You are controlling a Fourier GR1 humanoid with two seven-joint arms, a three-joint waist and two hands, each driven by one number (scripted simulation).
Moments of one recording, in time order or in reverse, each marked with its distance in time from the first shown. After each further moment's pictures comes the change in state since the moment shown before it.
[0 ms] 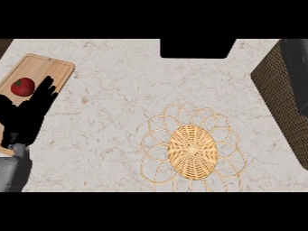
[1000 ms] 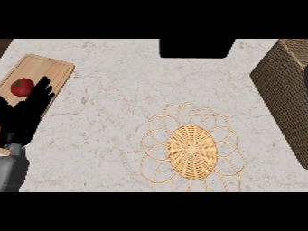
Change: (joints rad) left arm -0.003 0.005 0.032 0.025 0.000 -0.033 -0.014; right arm 0.233 -0.022 -0.147 -0.176 -0.067 -0.186 -0.073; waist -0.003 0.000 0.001
